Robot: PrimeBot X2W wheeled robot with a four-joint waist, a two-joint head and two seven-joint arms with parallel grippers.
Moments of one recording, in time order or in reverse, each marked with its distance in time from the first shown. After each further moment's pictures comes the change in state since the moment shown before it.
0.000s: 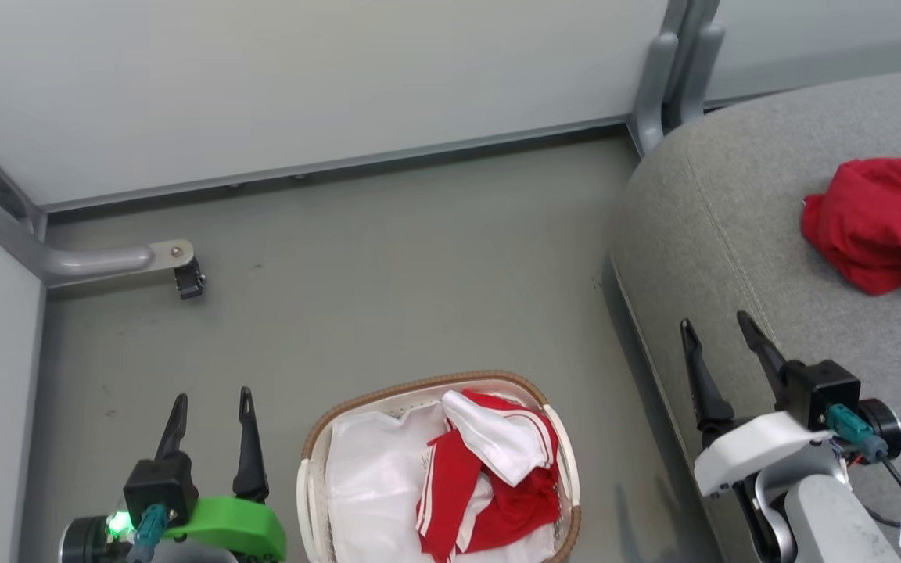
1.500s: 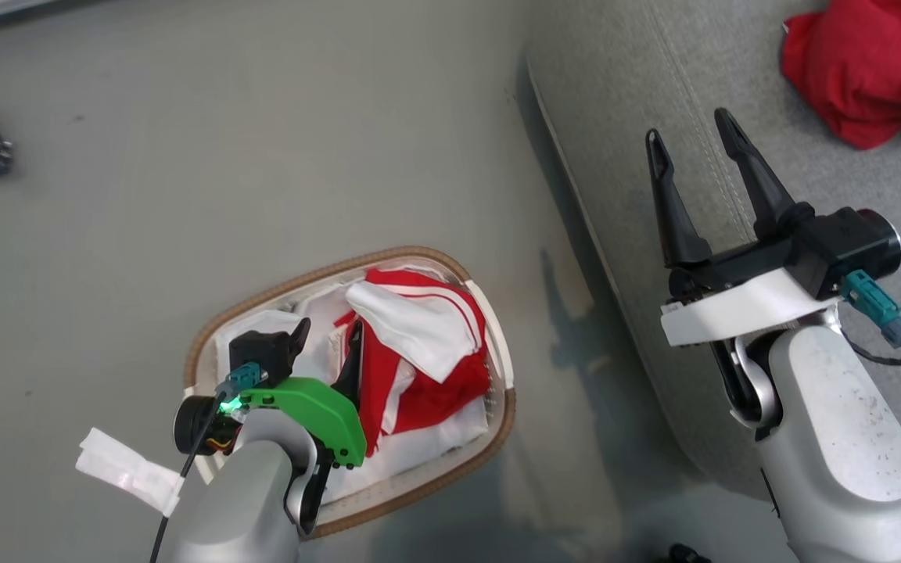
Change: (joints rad) left arm -0.460 -0.004 -0.404 0.559 -0.366 -0.086 0.000; right arm -0.259 -0.011 0.098 -0.199 0.015 0.000 0.000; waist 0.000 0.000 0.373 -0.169
